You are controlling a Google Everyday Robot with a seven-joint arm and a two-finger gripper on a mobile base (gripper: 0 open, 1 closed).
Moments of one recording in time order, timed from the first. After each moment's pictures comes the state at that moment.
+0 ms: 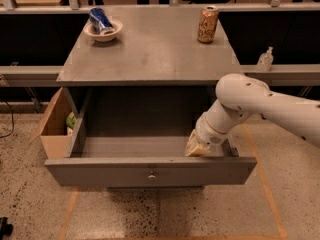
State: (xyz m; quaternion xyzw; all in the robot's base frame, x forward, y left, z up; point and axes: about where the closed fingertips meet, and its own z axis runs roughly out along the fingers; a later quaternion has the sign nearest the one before) arm 0.521 -0.105 0.652 -0.69 0.70 0.15 0.13
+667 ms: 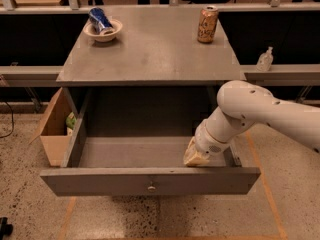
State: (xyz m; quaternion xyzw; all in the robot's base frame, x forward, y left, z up) arm 0.488 -0.095 0.659 -0.67 0.72 0.16 0.14
